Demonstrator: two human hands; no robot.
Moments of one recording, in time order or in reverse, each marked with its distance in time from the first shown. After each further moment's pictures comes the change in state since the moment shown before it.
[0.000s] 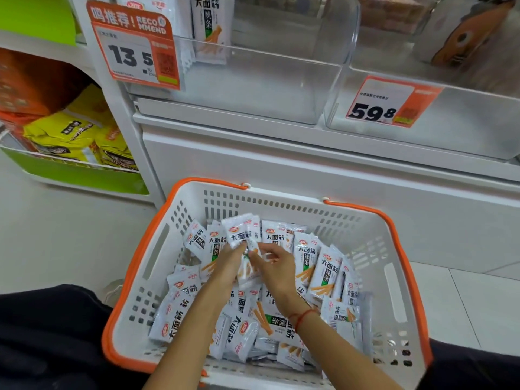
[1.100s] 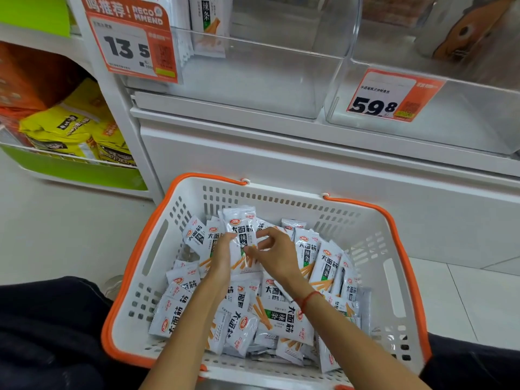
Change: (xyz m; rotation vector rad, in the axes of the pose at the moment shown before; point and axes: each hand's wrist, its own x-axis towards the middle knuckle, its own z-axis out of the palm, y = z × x) left_hand 0.008 0.001 0.001 -0.196 0.099 -0.020; right_hand 0.010 -0.025 -0.009 -0.316 -0.136 -0.139
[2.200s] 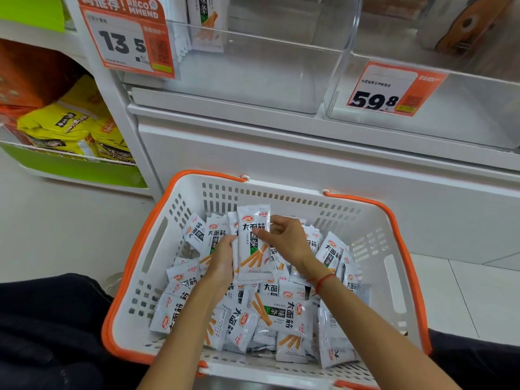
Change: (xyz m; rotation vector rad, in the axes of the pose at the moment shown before) left_hand -0.002 -0.005 -0.006 0.037 -0.098 -0.098; right_hand 0.020 0.001 -0.026 0.214 -0.130 -0.039
